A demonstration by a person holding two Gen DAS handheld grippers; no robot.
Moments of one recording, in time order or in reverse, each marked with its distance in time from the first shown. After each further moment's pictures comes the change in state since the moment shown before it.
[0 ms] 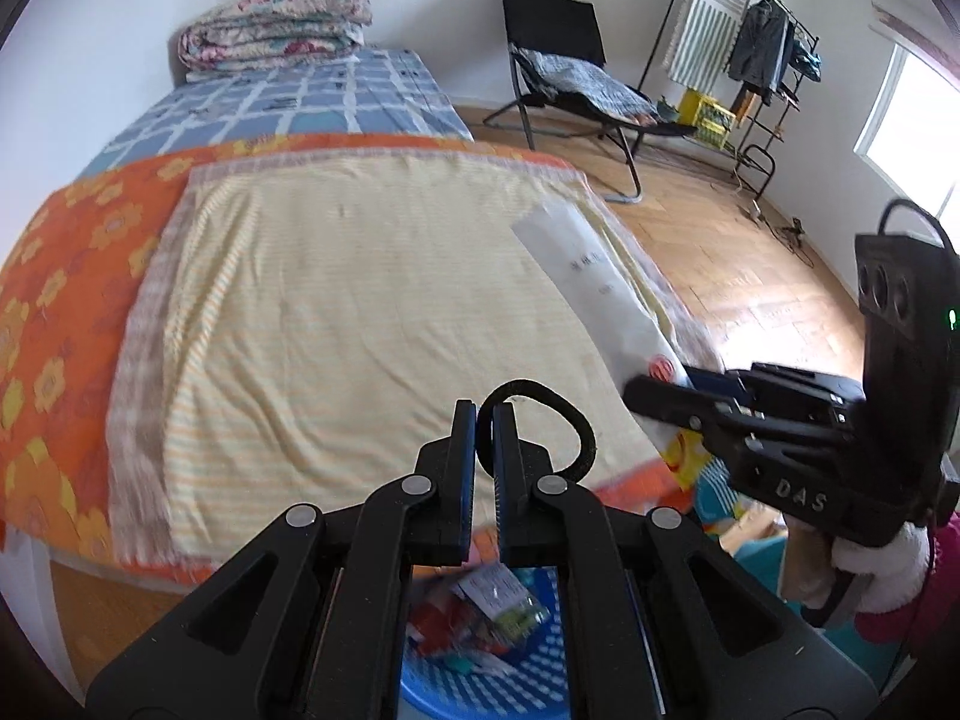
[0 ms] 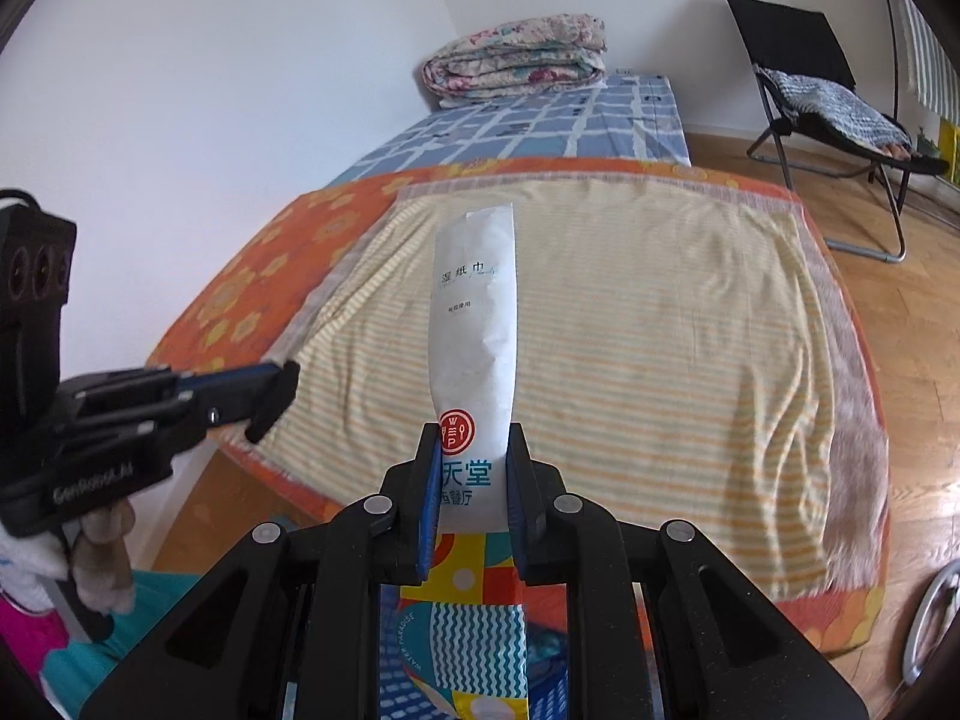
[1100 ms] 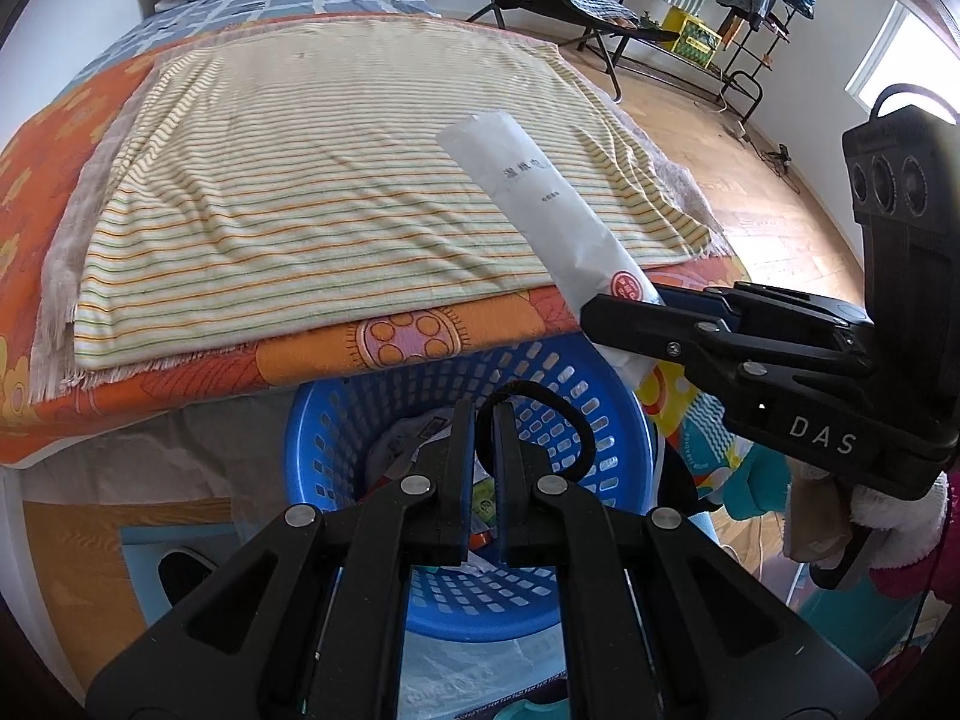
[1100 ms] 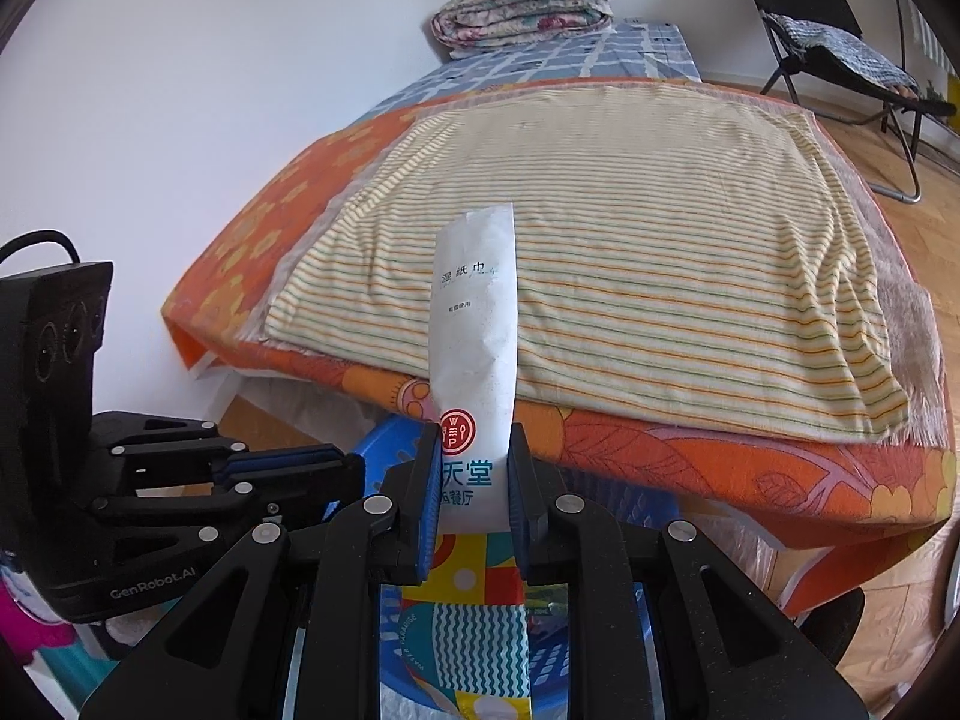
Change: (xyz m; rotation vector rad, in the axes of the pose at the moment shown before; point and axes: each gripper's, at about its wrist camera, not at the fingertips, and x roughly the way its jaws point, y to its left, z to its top) left arm 0.025 -0.021 -0.106 0.017 0.185 -0.043; right arm 0.011 0.014 -0.090 0.032 0.086 0.048
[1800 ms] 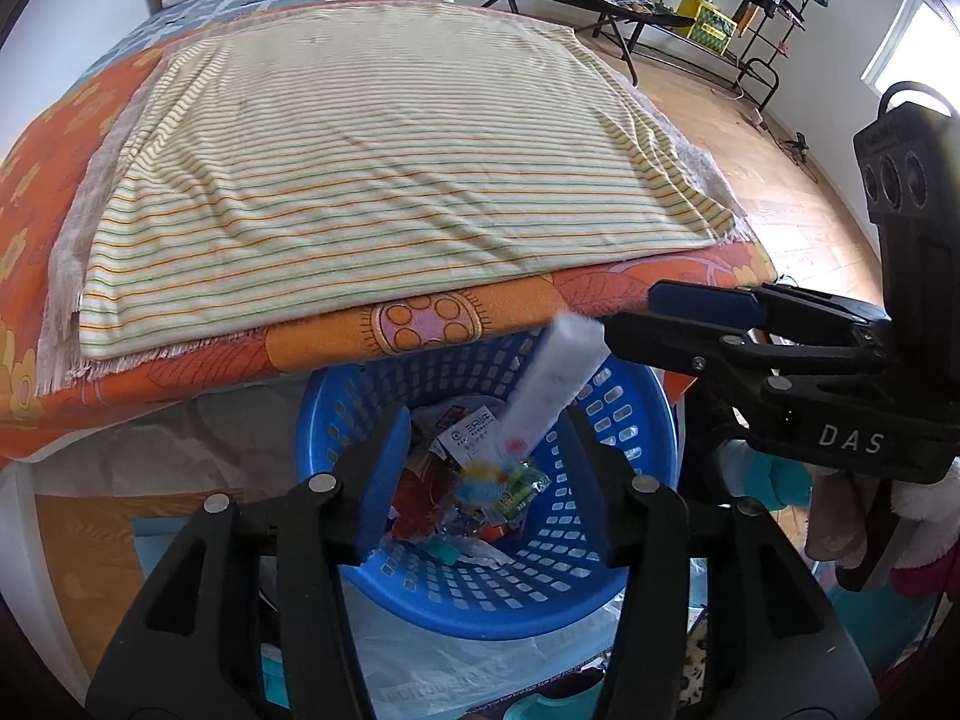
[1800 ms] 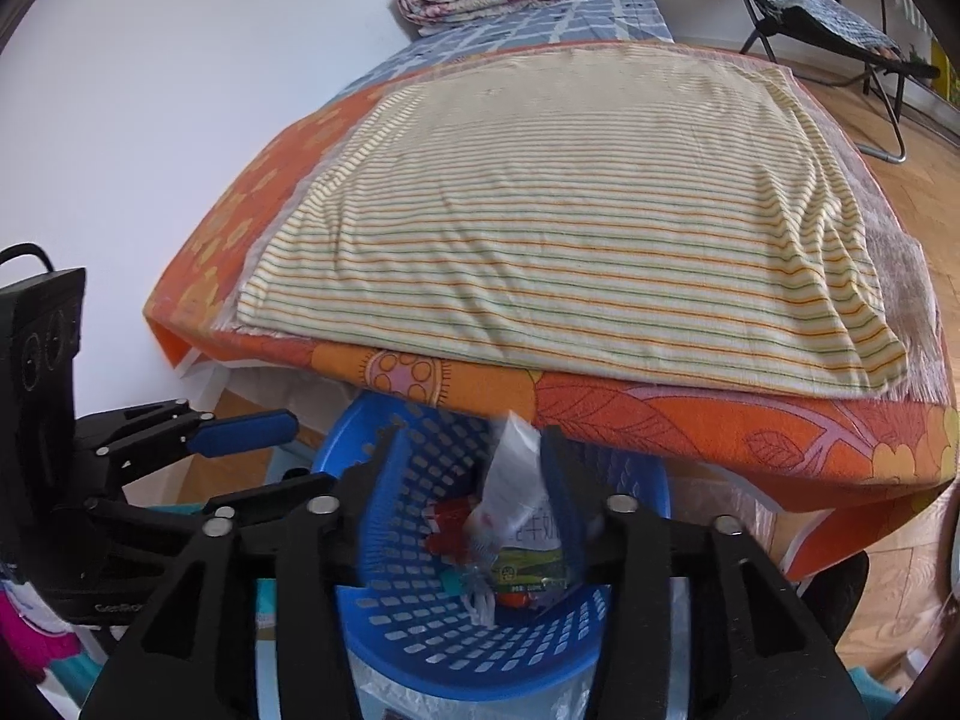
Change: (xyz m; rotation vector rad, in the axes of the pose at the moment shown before) left arm 0.011 0.002 -0.001 0.006 0.034 0.050; right arm 0.011 -0.012 -0.006 0.068 0.070 -0.037
